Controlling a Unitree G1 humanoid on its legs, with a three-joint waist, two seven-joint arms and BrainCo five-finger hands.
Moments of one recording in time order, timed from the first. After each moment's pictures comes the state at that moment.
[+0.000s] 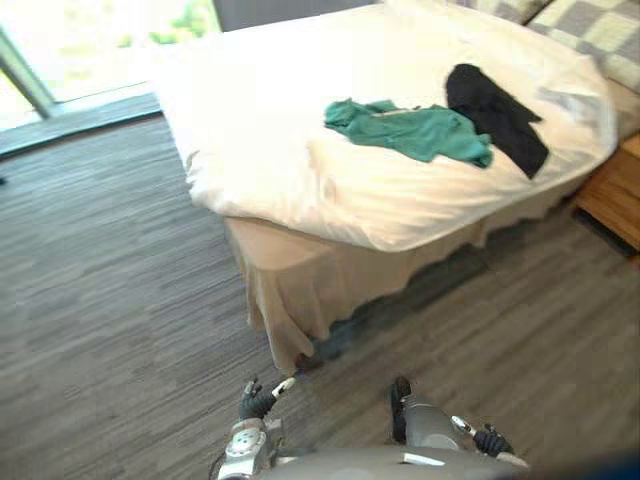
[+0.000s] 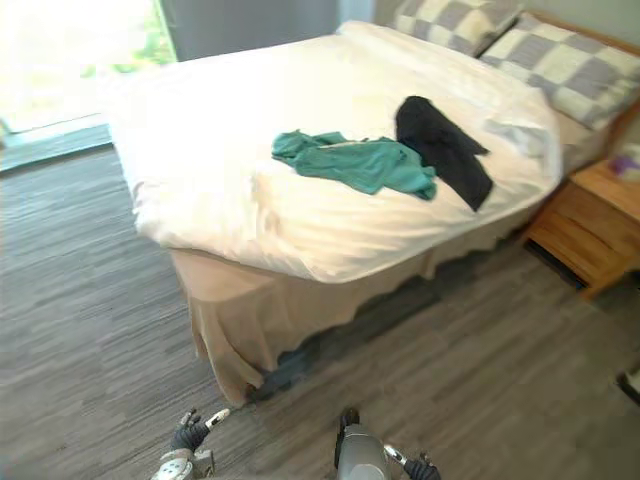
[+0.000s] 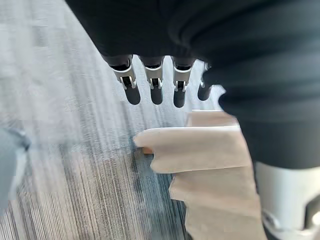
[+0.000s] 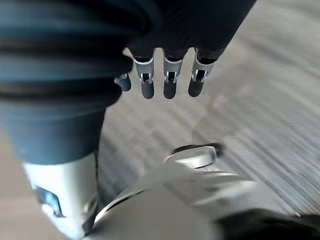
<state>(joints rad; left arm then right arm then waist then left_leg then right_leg) 0.11 -0.02 0.19 0.98 -0.07 -0.15 0.16 0.12 -0.09 -0.25 1.00 0.08 -0.02 0.00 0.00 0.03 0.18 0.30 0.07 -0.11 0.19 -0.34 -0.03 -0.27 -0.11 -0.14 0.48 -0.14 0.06</state>
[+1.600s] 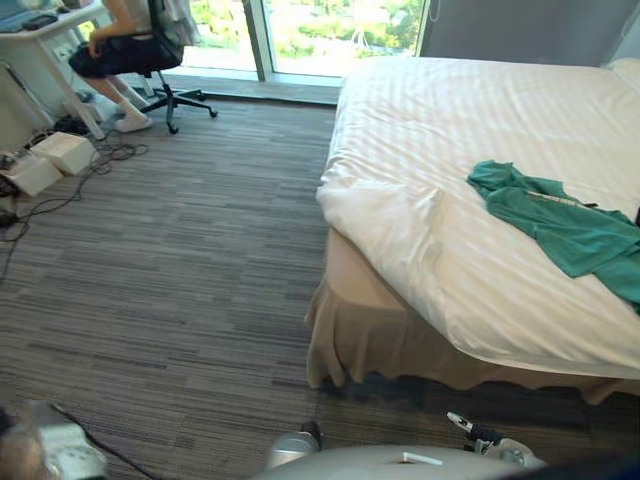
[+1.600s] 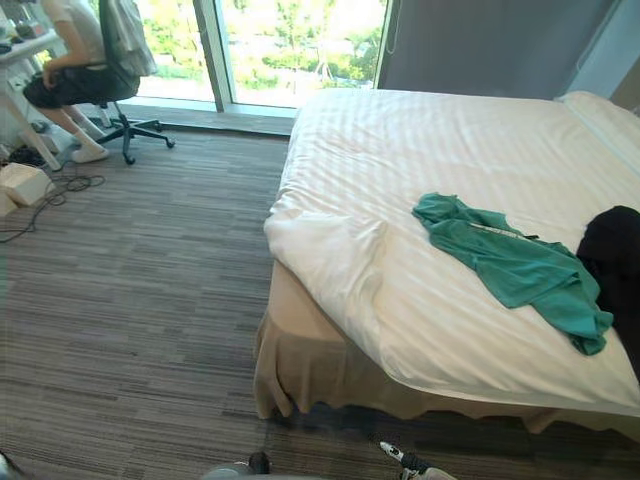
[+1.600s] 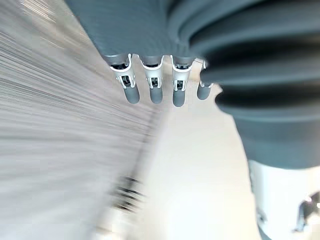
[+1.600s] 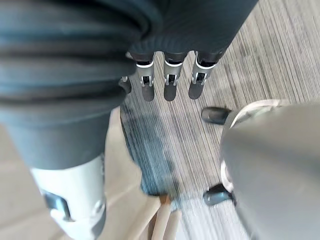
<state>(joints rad) 0.03 0.51 0.86 0.36 -0.54 -0.20 0.48 0.04 -0.13 -0.31 1.02 0.21 0.31 0.12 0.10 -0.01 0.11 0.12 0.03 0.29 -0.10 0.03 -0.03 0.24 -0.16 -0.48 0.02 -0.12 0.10</state>
